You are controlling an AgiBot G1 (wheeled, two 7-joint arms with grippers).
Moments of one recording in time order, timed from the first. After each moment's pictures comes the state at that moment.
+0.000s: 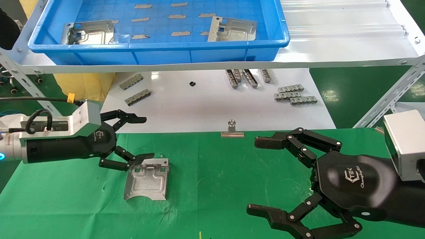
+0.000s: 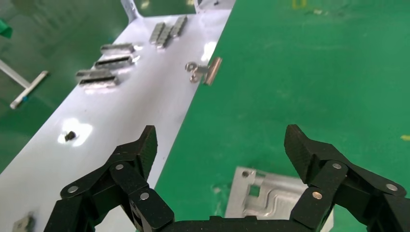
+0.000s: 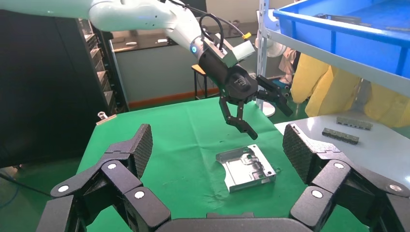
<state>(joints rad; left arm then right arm) -1.66 0.94 0.64 -0.19 1.16 1.56 0.52 1.09 -0.57 -0.38 1.25 -0.65 -1.45 0.13</state>
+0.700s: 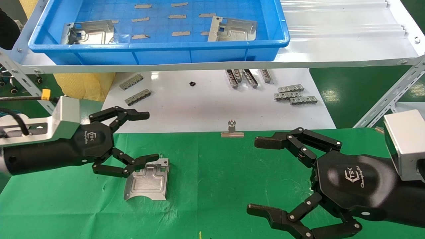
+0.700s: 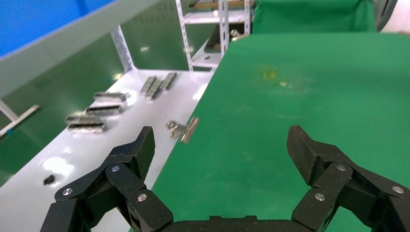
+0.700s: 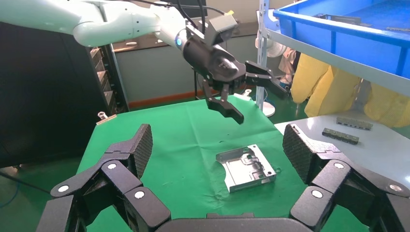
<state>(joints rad) -1.42 0.80 0.49 -0.65 0.98 1.53 0.22 1.09 -0.57 -0.38 1.25 -0.65 -1.45 0.13</state>
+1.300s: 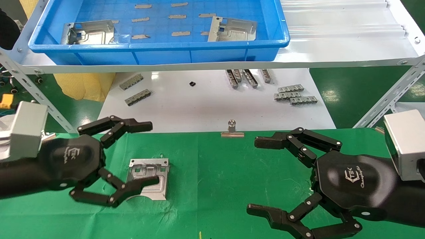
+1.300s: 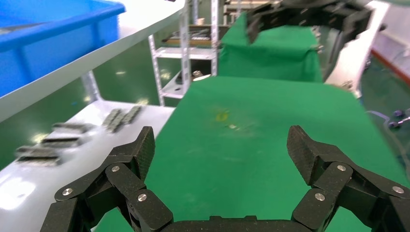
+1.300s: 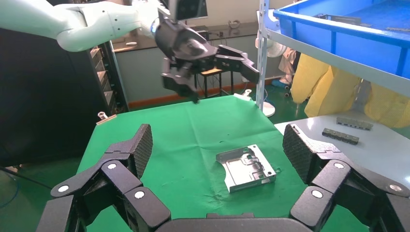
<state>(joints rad) -1.20 0.68 0.36 -1.05 0.82 1.51 -0.03 1.09 -0.57 -0.38 1.25 -0.65 -1.45 0.13</state>
